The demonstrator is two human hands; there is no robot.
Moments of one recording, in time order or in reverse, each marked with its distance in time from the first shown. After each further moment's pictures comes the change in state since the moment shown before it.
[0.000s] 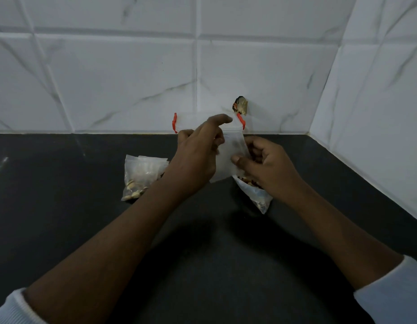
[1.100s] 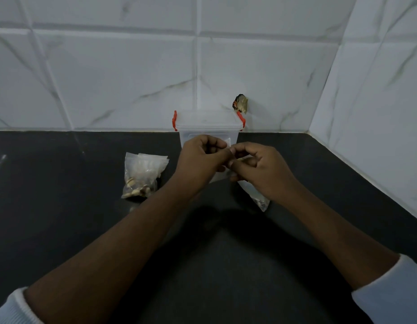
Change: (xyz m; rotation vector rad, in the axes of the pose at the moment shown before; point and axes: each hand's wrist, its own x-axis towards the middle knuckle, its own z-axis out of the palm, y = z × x) left_hand -0.007 0.018 0.010 -0.714 0.018 -0.624; right_hand -0.002 0.003 0.010 0.041 -0.064 -0.028
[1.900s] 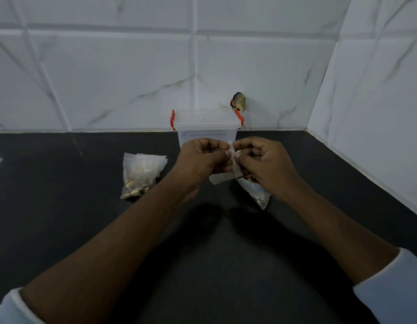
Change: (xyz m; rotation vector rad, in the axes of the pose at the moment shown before) left_hand 0.002 0.002 -0.002 -0.211 -0.086 -0.197; right_hand 0.002 0.004 -0.004 -0.047 0.140 0.010
